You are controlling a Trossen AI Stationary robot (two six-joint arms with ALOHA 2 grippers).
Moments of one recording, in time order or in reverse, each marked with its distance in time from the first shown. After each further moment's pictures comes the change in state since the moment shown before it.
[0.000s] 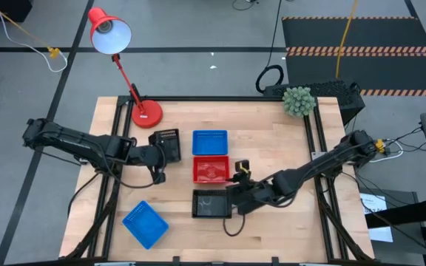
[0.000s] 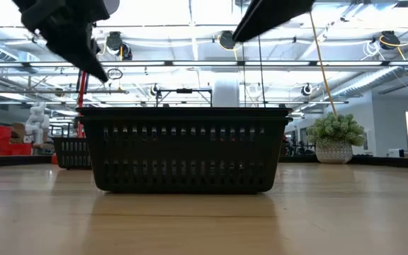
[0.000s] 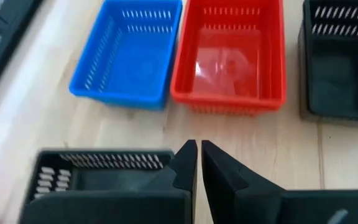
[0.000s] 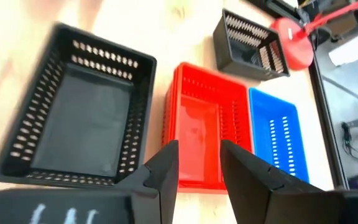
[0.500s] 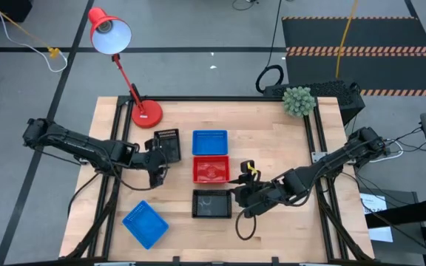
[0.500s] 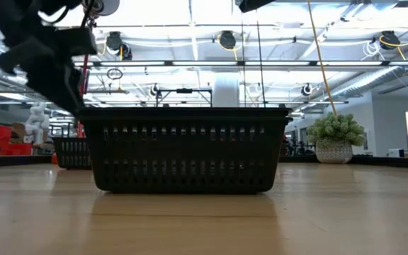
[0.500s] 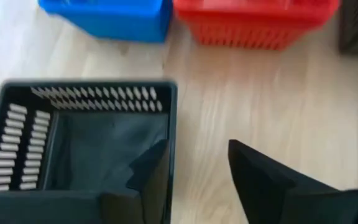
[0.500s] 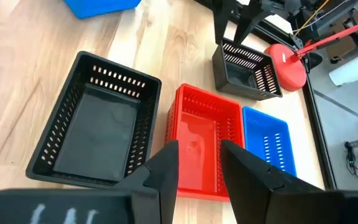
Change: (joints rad) left arm -0.008 0.000 -0.158 0.004 0.015 -0.075; right arm 0.039 -0.086 0.000 -0.001 0.002 -0.031
